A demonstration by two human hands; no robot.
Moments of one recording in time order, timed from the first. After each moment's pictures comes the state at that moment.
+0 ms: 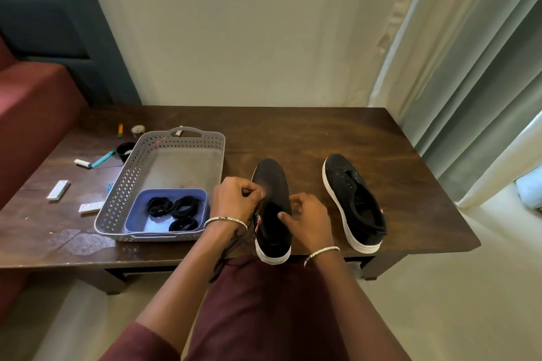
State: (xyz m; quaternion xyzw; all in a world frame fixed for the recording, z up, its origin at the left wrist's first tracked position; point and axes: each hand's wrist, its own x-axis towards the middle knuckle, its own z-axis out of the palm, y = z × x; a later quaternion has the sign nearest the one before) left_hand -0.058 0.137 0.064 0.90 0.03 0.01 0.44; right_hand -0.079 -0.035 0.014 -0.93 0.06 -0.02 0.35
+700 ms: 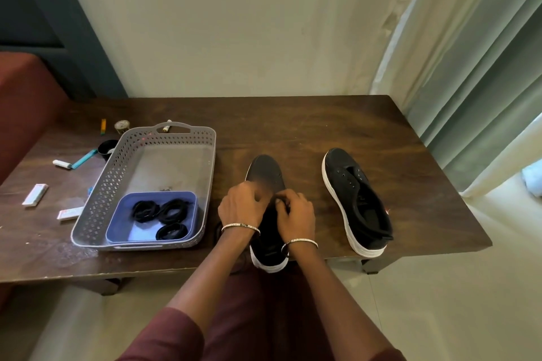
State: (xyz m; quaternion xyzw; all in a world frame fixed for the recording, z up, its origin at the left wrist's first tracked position) left_hand -0.034 0.094 0.039 0.95 0.08 0.03 0.31; right_hand -0.035 -0.016 -0.038 -0.91 0.10 -0.09 0.40
